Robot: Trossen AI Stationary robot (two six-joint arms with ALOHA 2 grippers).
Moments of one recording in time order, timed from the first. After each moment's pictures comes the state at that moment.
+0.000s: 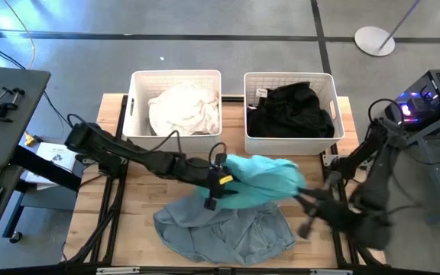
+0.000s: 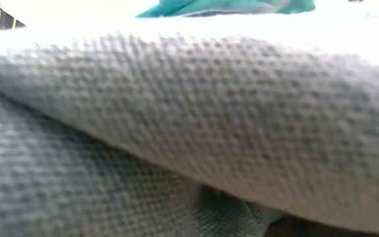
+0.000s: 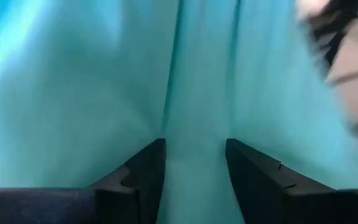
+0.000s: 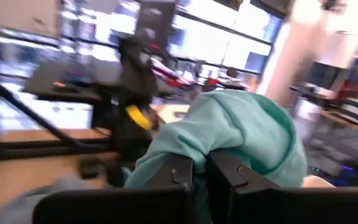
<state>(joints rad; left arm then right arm) -0.24 1.65 1.17 0.04 -0.13 0.17 1.06 1.36 1.29 -0.07 1.57 -0.09</state>
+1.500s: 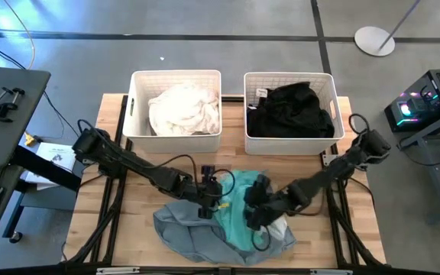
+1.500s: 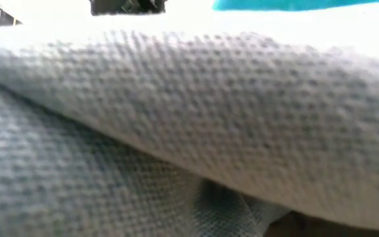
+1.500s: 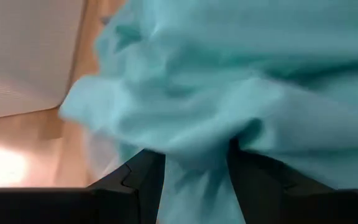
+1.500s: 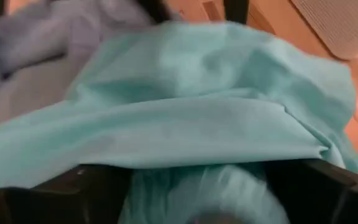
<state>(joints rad) -0.37 1.76 1.17 -0.27 -0.38 -0.08 0.53 1.66 1.14 -0.42 0.48 0.63</state>
